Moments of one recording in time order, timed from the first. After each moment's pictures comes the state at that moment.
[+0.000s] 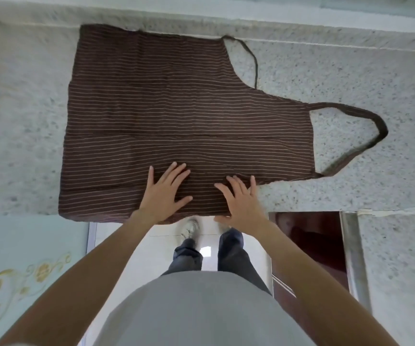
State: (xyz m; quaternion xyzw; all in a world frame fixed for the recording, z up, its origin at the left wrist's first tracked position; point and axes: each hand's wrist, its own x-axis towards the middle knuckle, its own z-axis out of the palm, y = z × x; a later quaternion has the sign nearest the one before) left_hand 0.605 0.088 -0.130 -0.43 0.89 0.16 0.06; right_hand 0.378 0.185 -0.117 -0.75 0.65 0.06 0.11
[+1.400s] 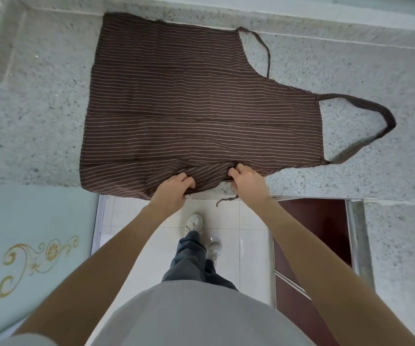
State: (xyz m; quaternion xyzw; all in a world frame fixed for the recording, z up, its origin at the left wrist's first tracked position) left_hand 0.623 0.134 -0.112 -0.44 0.86 0.27 0.00; right_hand 0.396 0.176 -0.104 -0.73 0.68 0.00 0.13
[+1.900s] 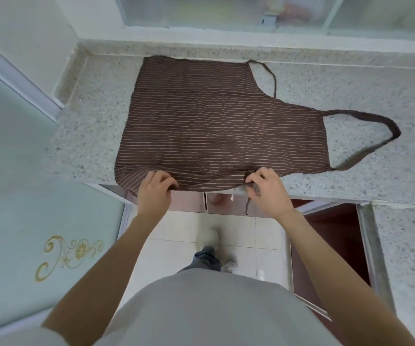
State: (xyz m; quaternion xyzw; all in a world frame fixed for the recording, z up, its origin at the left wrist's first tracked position) left_hand 0.681 0.181 -0.054 -0.56 0.81 0.09 -0.16; right_hand 0.383 0.229 -0.064 -0.72 0.66 -0.20 0.11
